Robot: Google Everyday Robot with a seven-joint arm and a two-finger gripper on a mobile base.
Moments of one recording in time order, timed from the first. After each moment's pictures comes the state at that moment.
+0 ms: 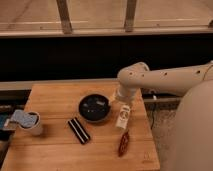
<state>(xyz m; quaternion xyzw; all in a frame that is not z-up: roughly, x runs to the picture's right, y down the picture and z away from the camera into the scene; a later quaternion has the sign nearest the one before) 0.082 0.087 0.776 -0.23 0.17 0.72 0.63</state>
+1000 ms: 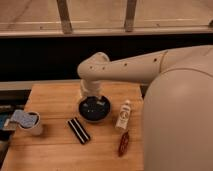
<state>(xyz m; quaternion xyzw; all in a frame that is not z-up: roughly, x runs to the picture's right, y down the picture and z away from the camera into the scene) -0.115 0.053 0.742 -0.28 0.07 0.55 0.78</state>
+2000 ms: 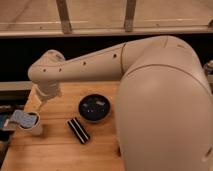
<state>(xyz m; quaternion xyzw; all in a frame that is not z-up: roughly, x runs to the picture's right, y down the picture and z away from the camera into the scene) -0.274 0.057 0.675 -0.30 -0.06 0.40 0.86</state>
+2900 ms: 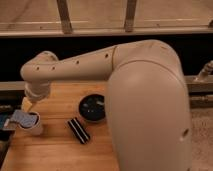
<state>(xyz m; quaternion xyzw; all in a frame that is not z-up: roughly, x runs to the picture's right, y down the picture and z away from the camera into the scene) -0.343 0.068 0.666 -0.35 -0.12 0.32 0.87</state>
